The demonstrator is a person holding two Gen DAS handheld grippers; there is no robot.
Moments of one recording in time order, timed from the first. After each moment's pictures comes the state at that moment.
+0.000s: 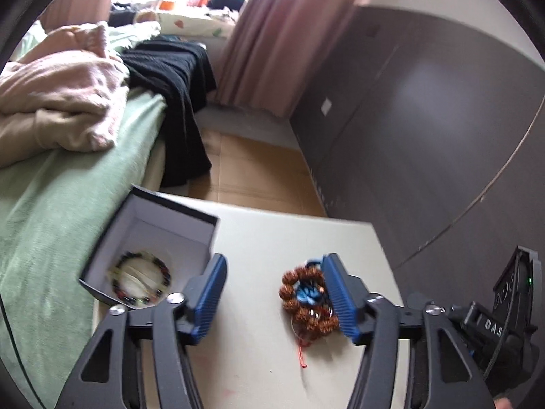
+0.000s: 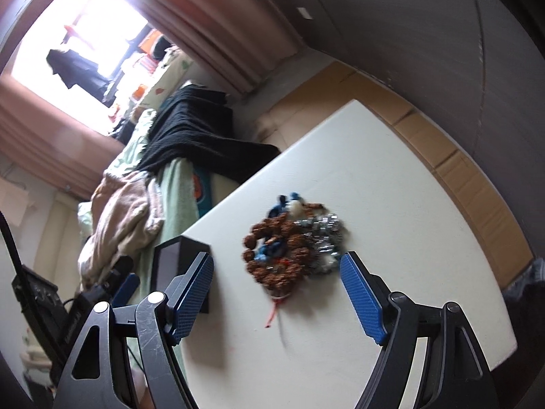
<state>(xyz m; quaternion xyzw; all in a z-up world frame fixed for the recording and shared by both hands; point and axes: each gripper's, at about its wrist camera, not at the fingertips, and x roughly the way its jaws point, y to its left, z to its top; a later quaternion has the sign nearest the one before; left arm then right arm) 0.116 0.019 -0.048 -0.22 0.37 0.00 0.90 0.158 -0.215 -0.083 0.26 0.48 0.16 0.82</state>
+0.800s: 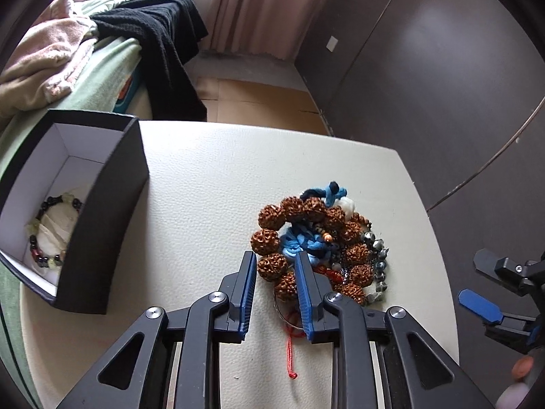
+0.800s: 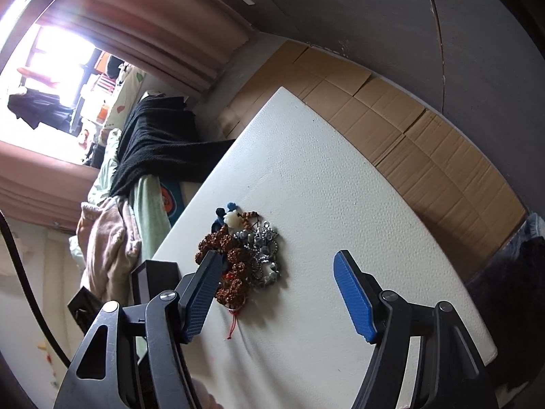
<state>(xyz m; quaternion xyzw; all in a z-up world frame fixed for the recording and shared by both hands) 0.162 -0.041 -0.126 -0.18 0.47 0.00 0.86 0.178 -0.268 -0.115 0.32 0.53 0.11 0.78</state>
